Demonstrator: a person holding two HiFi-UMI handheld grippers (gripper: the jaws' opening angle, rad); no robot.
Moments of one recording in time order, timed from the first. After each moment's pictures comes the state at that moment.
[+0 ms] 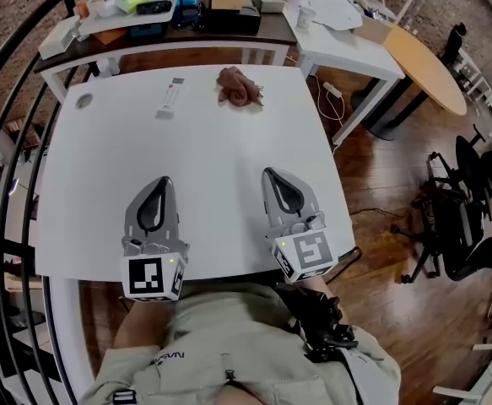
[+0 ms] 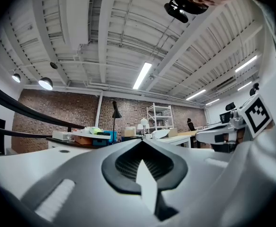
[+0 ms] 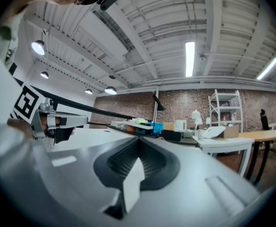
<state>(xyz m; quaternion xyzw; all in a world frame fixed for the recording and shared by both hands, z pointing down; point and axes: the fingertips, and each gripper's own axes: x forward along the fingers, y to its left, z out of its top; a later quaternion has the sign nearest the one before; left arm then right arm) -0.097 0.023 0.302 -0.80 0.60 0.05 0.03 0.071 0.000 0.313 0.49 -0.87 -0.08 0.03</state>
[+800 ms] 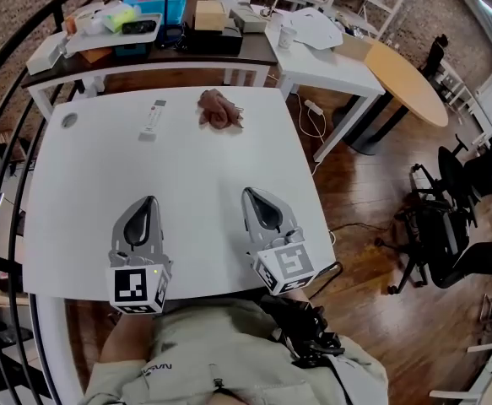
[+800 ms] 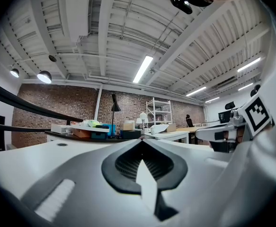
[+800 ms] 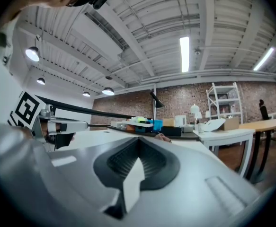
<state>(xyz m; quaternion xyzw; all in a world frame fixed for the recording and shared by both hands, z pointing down) -0.095 0.008 0.322 -0.81 0.58 0.01 0.03 0.076 -0.010 0.317 0.49 -0.87 -0.04 0.01</state>
